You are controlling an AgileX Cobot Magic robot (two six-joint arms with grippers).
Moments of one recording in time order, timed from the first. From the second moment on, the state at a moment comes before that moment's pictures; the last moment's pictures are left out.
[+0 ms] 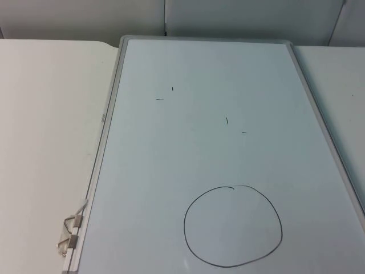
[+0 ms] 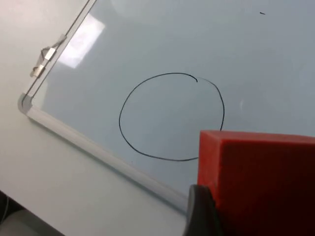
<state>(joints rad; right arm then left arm) 0.46 0.88 -0.72 0.19 0.86 -0.10 -0.42 0.58 -0.57 0.08 0.67 -0.13</state>
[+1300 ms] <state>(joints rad) 0.86 1.60 -0.92 -0.14 0.58 0.24 -0.42 0.58 -0.57 0.09 0.67 -0.13</state>
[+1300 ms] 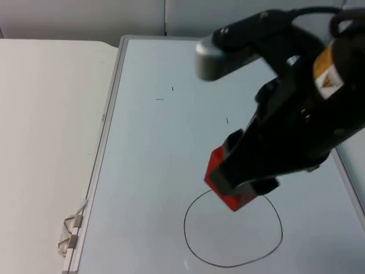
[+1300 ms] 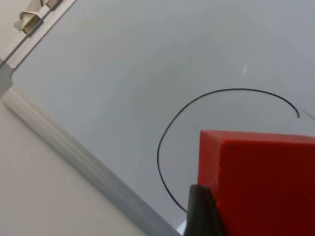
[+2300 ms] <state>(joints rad) 0.86 1.81 -0.83 -0.41 0.34 0.57 -0.42 0.58 -0.57 0.09 0.67 -0.13</state>
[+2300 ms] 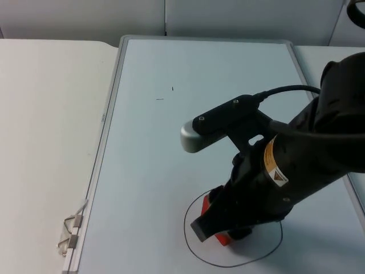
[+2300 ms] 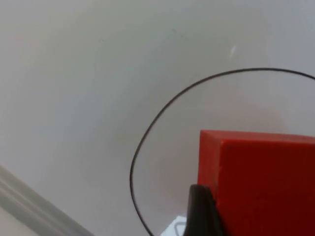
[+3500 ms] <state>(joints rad) 0.86 1.84 -0.83 -0.42 0.37 0.58 -0.42 0.58 -0.57 0.09 0.67 -0.13</state>
